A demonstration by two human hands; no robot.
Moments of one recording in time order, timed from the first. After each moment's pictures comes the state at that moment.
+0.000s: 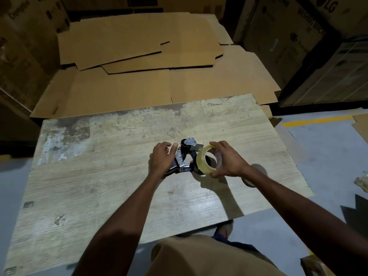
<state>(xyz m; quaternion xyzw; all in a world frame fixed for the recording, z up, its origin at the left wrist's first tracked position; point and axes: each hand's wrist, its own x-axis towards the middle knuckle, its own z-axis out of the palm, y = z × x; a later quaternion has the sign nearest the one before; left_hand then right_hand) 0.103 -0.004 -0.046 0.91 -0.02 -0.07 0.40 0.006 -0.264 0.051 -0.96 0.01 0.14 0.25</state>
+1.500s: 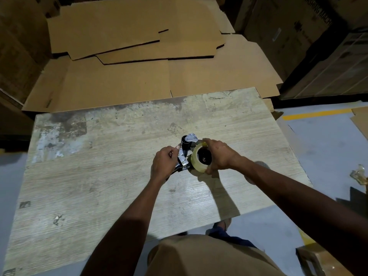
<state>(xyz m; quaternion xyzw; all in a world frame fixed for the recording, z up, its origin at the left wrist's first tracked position) 0.081 -0.004 -0.053 0.88 -0.03 -0.08 0.46 0.044 -0.228 0.052 -0.96 0.01 0.23 0.17</state>
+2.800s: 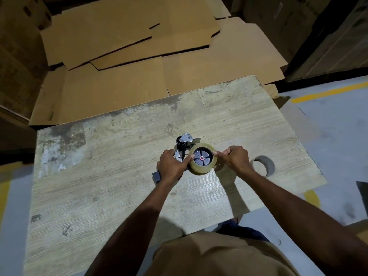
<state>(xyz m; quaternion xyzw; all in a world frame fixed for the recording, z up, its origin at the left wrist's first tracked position) 0.071 -0.041 -0.032 0.92 0.03 -0.13 0.37 0.007 -0.273 -0.005 -0.82 0.34 0.07 0.46</state>
